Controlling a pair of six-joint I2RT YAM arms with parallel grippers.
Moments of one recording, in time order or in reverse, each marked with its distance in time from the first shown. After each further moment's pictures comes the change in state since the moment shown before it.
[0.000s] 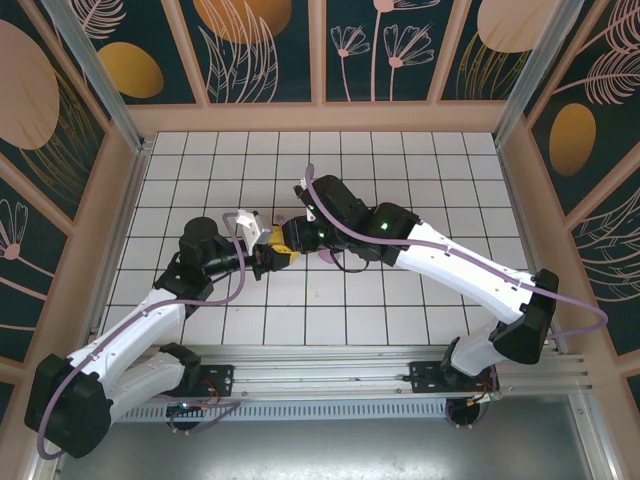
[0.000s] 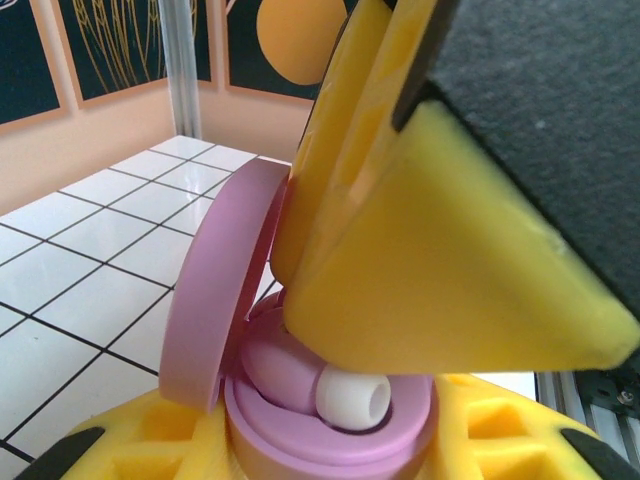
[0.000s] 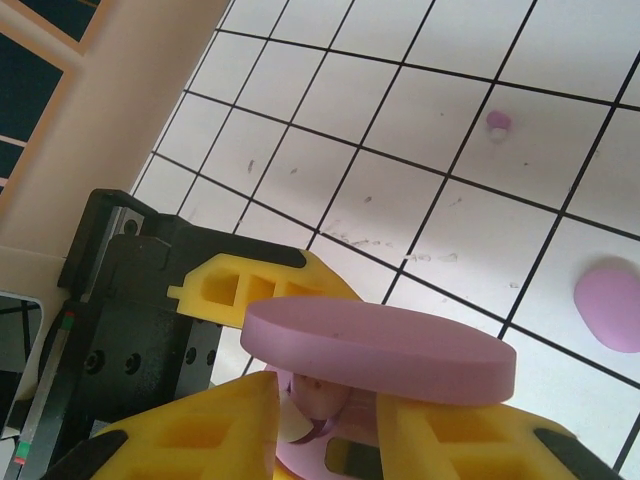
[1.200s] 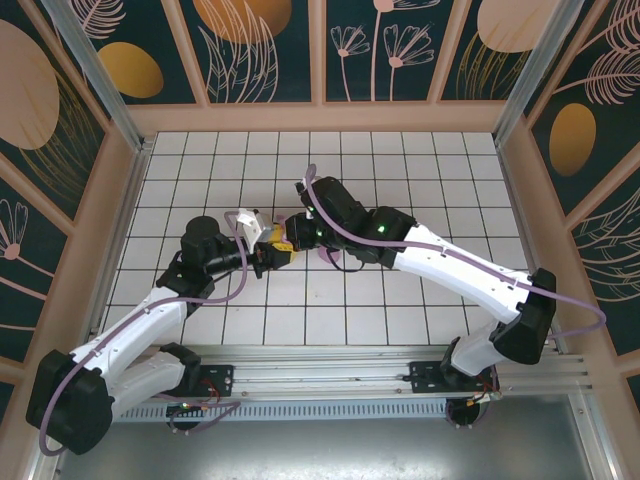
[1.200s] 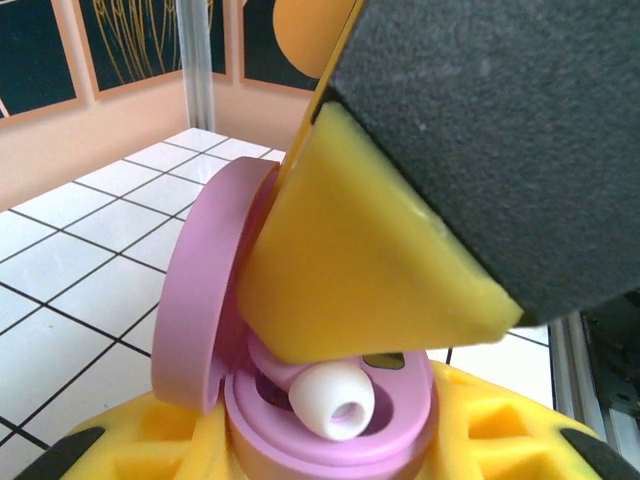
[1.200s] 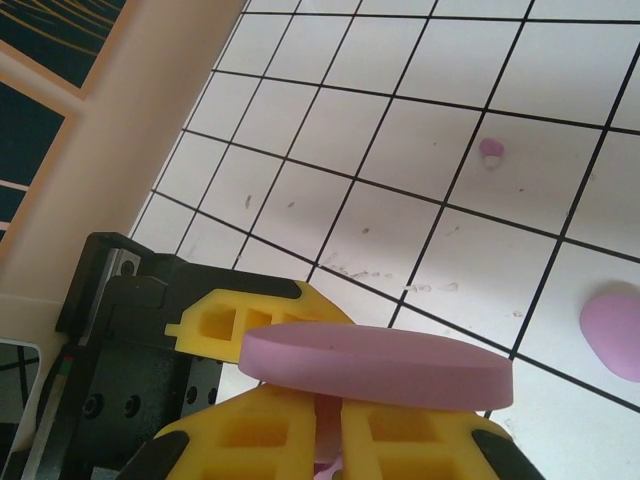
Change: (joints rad) left arm 0.004 0.022 0.000 0.015 -0.025 0.000; right arm -0.005 -0.006 -0.056 0.105 0.041 0.035
